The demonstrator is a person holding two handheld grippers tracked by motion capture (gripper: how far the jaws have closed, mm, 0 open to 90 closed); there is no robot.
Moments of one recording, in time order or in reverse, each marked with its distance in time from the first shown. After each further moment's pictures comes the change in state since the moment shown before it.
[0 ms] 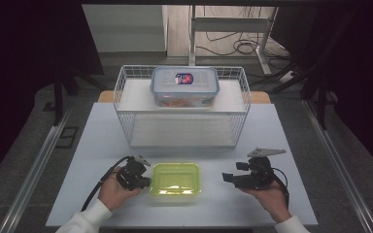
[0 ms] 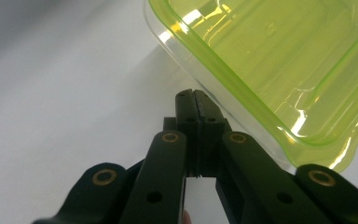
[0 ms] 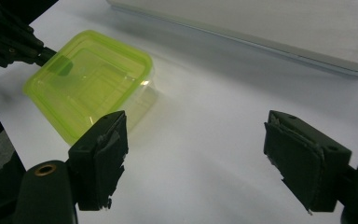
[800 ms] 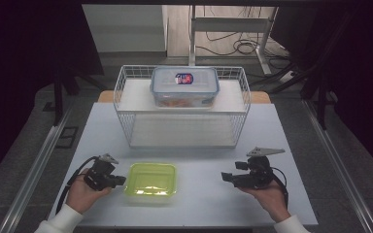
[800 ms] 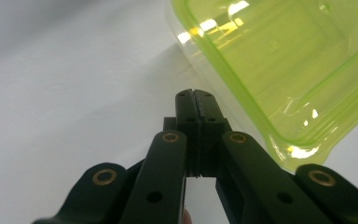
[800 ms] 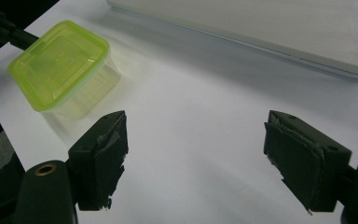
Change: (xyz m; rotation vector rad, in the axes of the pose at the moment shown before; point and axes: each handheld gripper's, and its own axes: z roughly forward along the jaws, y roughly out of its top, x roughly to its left) left arm 0.045 -0.054 -0.042 -0.035 0.050 -0.100; right arm 0.002 0.003 0.001 -0.001 -0.004 0.000
